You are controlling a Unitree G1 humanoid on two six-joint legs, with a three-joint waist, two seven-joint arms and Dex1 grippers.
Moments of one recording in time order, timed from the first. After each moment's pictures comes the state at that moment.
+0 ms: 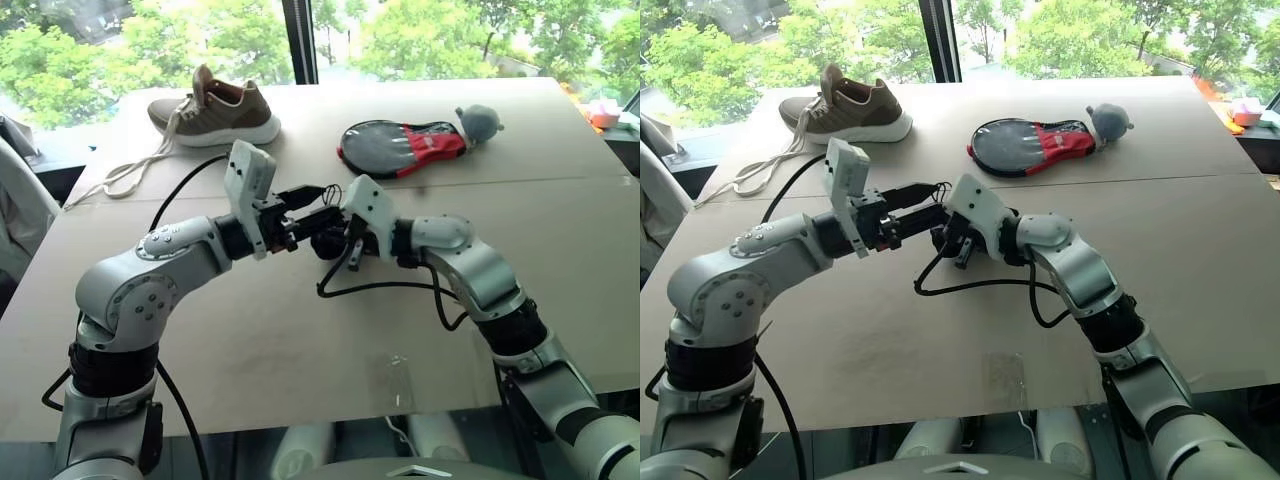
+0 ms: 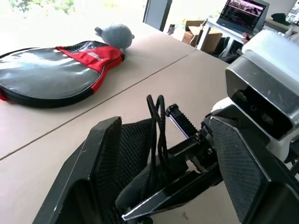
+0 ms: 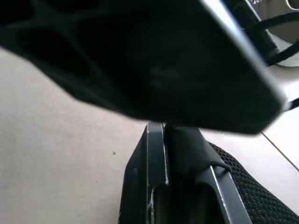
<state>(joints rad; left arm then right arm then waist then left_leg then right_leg) -0.47 0.66 0.11 -0.42 -0.93 0.89 -0.46 -0.69 -0.21 0.37 -0.12 0.17 0.58 0.76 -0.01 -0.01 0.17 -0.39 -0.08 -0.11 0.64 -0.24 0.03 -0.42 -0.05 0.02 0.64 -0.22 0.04</state>
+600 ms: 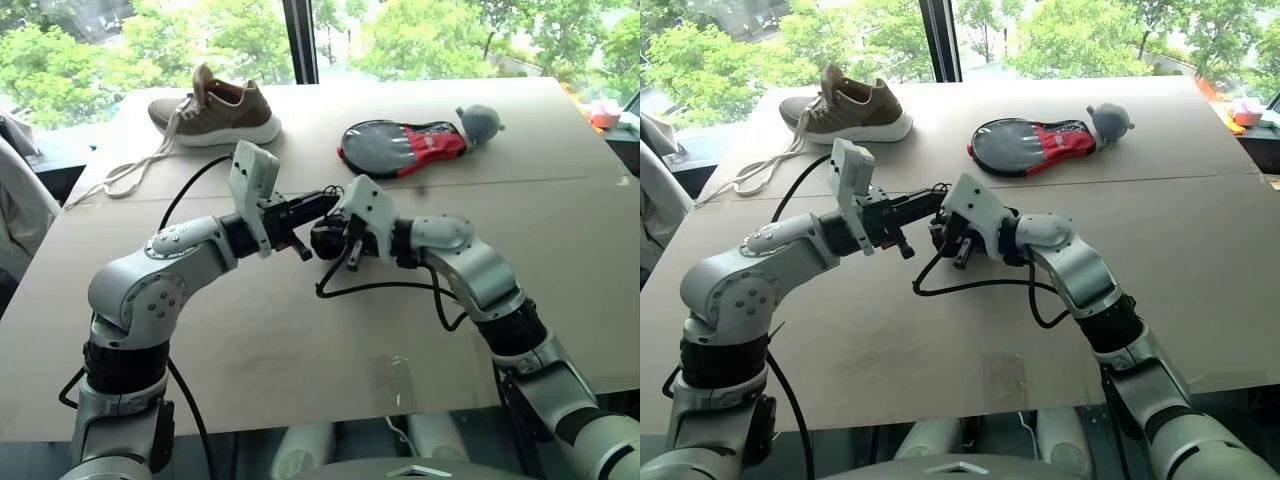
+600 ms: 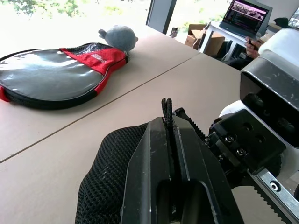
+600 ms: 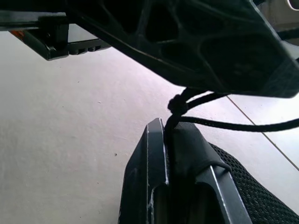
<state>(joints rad) -0.50 0.57 0.12 -0.38 -0.89 0.89 -0.45 -0.69 -0.21 0.37 -0.13 0.17 0.59 0.75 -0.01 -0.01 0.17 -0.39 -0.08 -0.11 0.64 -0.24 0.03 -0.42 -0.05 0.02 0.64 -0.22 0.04</state>
